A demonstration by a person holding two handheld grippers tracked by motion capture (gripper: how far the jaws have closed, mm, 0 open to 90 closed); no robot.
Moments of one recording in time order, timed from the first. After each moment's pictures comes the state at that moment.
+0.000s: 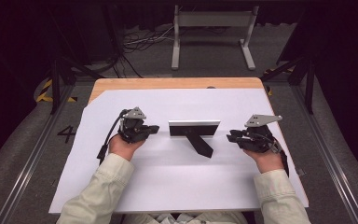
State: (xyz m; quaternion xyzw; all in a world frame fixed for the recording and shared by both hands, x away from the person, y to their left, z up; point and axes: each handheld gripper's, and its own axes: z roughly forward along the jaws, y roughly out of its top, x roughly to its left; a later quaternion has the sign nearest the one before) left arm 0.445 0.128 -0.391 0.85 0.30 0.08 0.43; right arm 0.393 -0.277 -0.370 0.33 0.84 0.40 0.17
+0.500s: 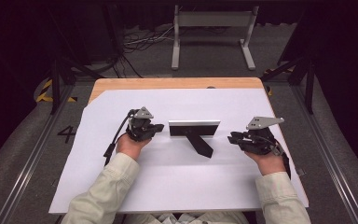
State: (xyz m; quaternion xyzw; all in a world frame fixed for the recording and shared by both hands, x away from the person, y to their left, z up) left arm 0.461 0.114 -0.412 0.84 0.30 0.10 0.43; right arm 0.385 -0.279 -0.370 0.32 0.84 0.40 0.17
